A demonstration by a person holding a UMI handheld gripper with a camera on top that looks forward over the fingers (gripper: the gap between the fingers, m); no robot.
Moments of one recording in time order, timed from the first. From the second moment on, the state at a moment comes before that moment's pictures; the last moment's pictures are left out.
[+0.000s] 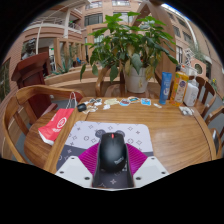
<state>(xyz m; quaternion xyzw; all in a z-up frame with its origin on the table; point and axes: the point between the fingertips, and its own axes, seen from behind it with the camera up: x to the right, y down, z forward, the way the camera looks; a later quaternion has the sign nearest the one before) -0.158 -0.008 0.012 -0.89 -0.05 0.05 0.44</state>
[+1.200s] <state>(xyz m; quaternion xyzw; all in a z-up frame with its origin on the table) -0.147 -0.246 0.168 -0.85 -0.08 0.02 0.51</state>
